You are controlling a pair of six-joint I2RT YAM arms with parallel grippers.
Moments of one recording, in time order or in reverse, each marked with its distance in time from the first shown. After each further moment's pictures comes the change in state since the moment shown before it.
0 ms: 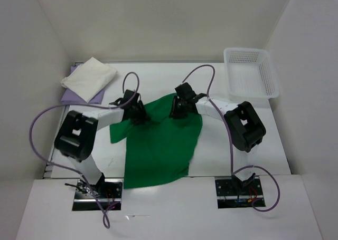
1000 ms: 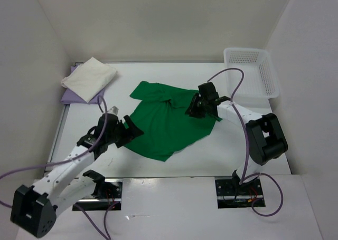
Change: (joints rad) left arm -0.045 -0.678 -0.272 -0.175 0.020 -0.087; right arm -0.193 -0.256 -0.225 0.026 -0.014 0.077
